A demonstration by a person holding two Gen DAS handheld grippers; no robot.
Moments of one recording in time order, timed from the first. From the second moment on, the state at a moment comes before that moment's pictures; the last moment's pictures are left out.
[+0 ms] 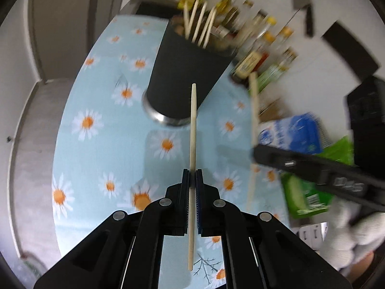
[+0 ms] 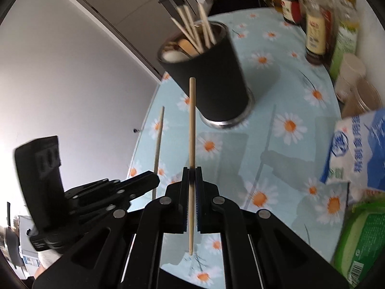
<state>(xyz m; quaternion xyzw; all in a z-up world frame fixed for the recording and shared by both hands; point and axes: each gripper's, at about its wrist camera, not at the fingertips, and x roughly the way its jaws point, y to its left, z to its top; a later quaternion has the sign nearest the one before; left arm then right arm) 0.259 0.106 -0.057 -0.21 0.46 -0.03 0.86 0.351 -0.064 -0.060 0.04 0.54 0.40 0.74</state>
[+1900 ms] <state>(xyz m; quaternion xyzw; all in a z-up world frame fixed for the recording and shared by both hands) 0.384 0.159 0.039 -0.16 0.10 -0.15 0.97 0.448 -0.033 0.063 0.11 0.19 0.38 0.90</state>
